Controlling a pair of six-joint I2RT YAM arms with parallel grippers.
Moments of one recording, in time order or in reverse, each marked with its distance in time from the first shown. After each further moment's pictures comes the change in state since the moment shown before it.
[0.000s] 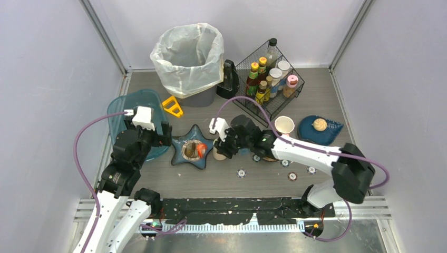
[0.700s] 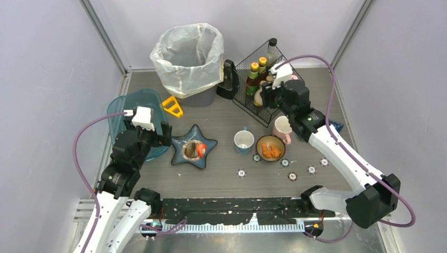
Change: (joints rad) left arm 0.000 -0.007 0.000 0.000 0.002 0.000; right arm -0.423 -0.291 0.157 -0.074 0.338 0.204
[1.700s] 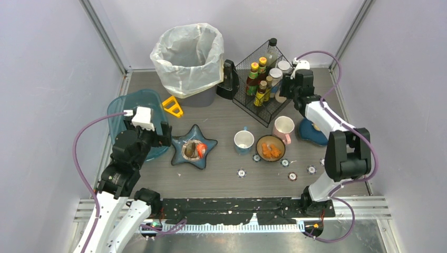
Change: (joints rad) left arm 0.000 -0.002 0.000 0.000 0.000 0.000; right arm -0.382 0.406 0.045 0.183 -0.037 0.151
